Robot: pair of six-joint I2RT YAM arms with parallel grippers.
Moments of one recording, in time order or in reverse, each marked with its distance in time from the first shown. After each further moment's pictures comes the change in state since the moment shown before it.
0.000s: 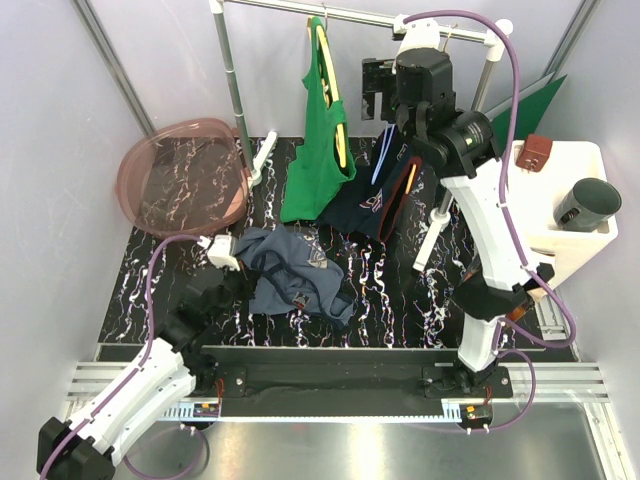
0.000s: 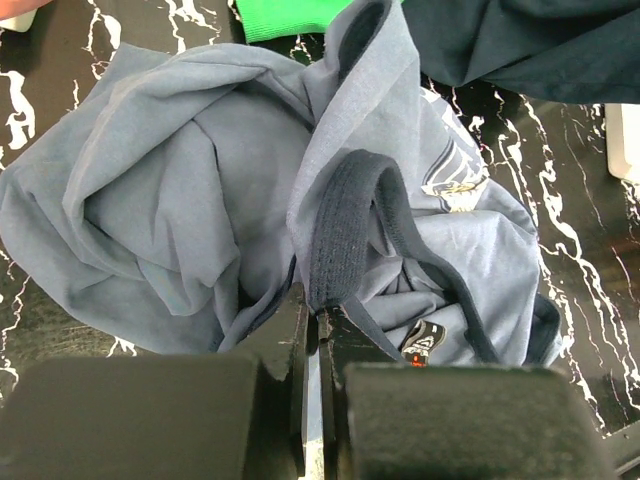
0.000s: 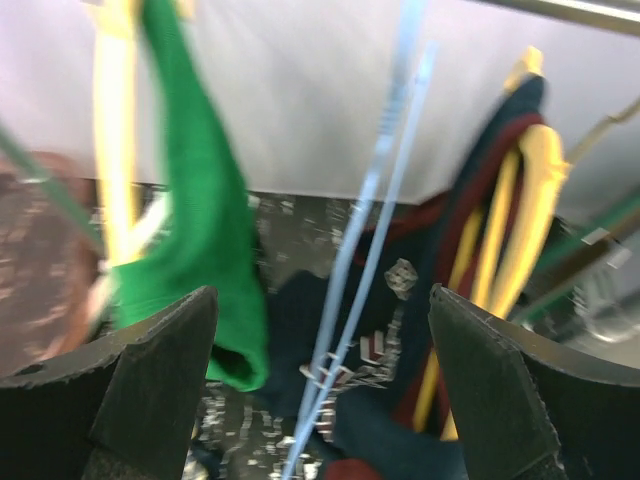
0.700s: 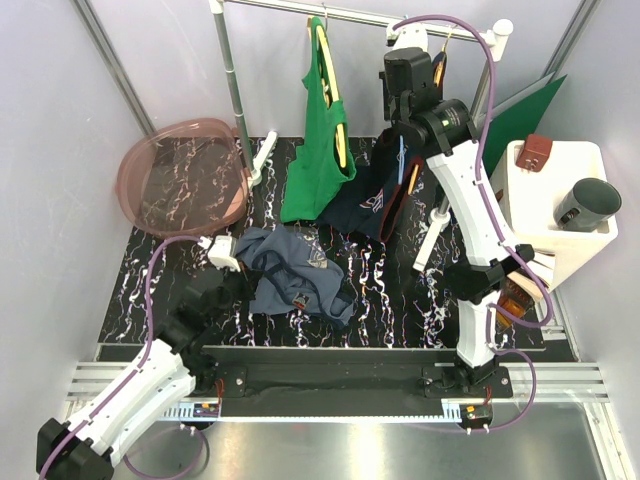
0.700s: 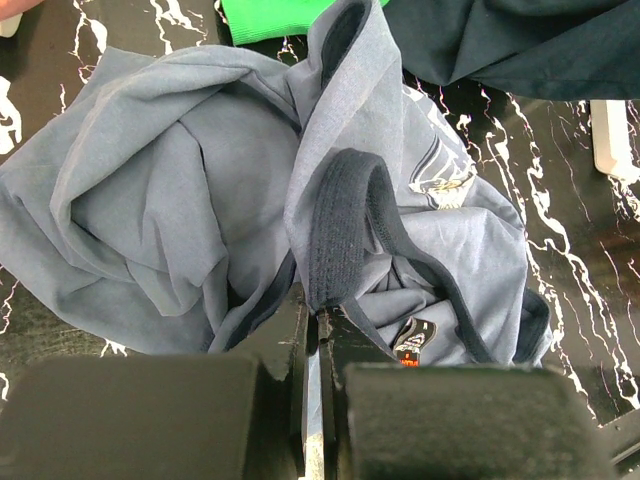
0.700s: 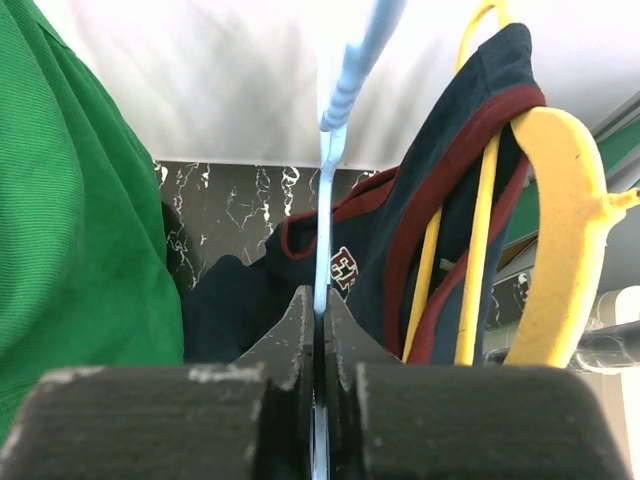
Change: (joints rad) left arm -0.016 -0.020 -0.003 -0.001 0.005 0.000; right arm -0.124 0.146 0.021 -0.038 0.042 -0.039
